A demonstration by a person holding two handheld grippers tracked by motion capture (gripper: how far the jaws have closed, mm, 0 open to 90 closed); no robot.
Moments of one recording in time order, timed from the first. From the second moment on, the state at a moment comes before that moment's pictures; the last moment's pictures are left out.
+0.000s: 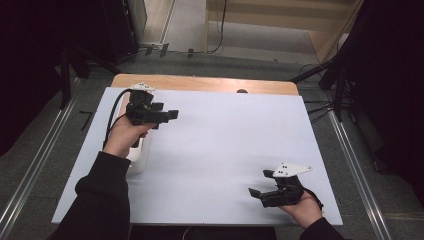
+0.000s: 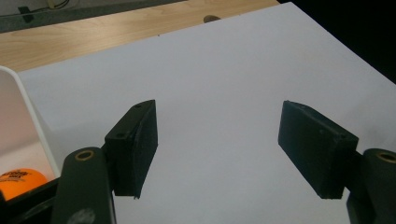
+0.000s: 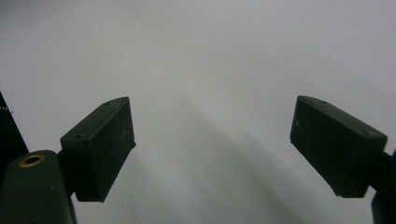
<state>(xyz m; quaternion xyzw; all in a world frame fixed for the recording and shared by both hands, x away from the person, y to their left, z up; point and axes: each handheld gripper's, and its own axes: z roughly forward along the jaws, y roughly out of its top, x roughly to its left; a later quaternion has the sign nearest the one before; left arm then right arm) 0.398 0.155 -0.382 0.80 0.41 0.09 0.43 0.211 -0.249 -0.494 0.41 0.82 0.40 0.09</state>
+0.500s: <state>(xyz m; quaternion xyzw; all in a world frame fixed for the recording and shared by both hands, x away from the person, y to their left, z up) 0.376 0.151 -0.390 0.81 0.38 0.09 0.43 0.210 -0.249 -0.494 0.40 0.82 0.39 0.09</state>
